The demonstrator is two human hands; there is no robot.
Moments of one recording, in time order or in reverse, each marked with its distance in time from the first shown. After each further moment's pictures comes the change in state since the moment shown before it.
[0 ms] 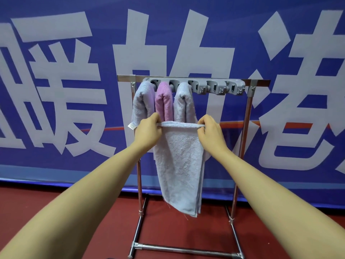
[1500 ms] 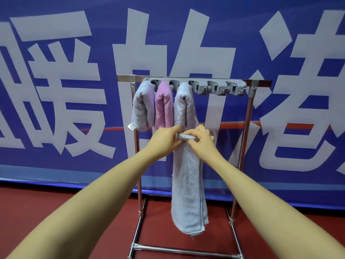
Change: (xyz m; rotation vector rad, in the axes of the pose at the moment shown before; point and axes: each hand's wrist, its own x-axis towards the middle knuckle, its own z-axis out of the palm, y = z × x) left_hand -0.016 0.023 0.021 0.030 -0.191 0.287; right_hand -0.018 -0.010 0.018 0.224 -0.246 0.122
